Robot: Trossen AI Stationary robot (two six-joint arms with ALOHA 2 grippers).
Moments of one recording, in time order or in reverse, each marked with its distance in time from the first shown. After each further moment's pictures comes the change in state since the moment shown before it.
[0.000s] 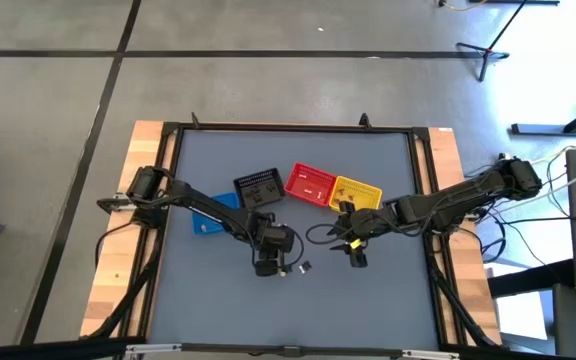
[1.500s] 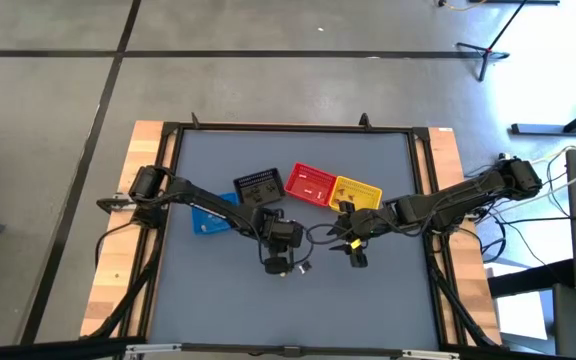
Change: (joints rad) left arm 0.025 0.008 0.135 -0.049 -0.001 0.010; right arm 0.000 0.000 0.000 0.005 0.000 0.000
